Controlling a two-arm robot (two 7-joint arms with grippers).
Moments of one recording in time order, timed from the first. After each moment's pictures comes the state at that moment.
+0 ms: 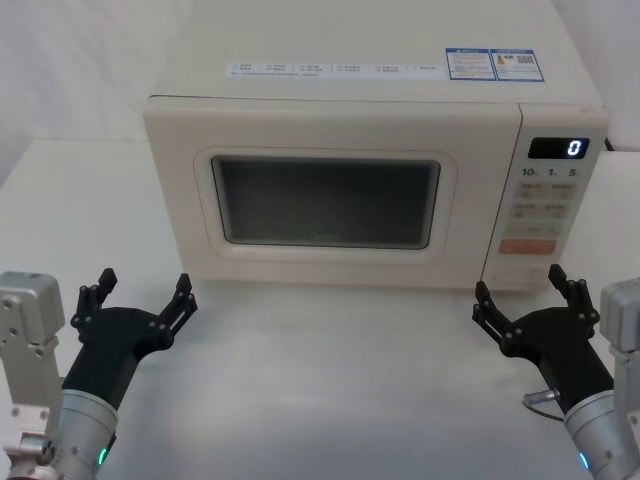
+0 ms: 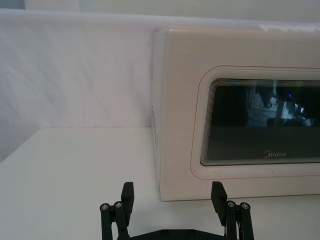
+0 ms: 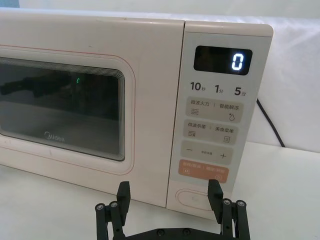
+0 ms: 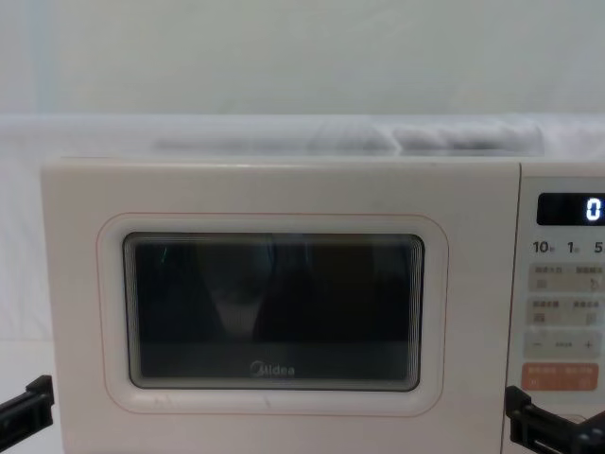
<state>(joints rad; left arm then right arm) 0.27 0.24 0.04 -1.85 -0.25 -0.02 -0.02 -0.17 0.19 -0.26 -1.77 0.07 -0.06 -0.03</state>
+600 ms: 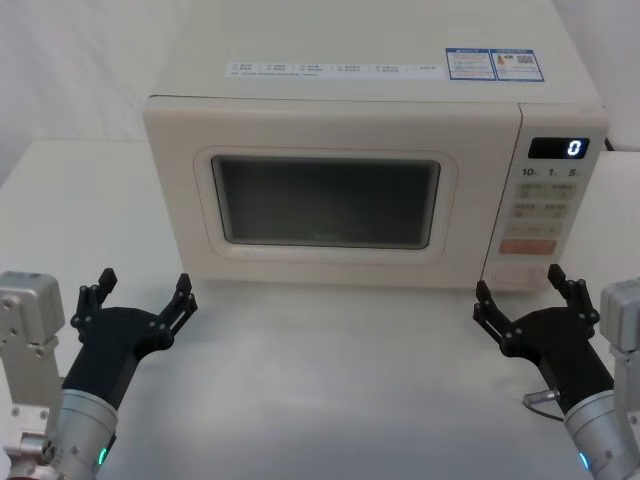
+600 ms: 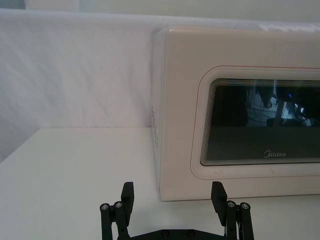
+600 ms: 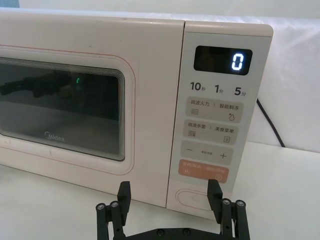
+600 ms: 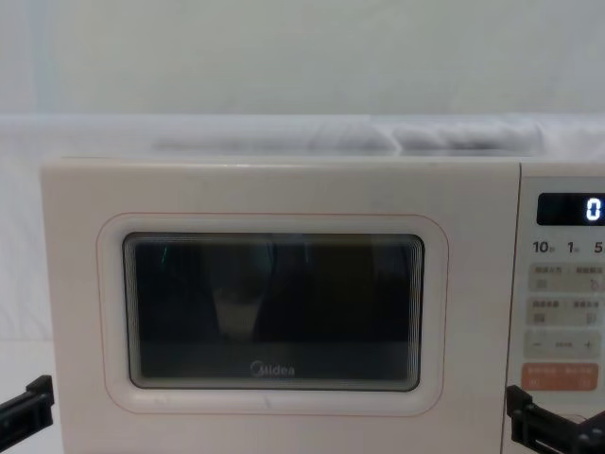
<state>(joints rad) 0.27 0.24 0.04 -1.85 -0.25 -0.02 -0.02 -0.17 0.19 -0.26 -1.77 0.07 -0.06 -0.03</state>
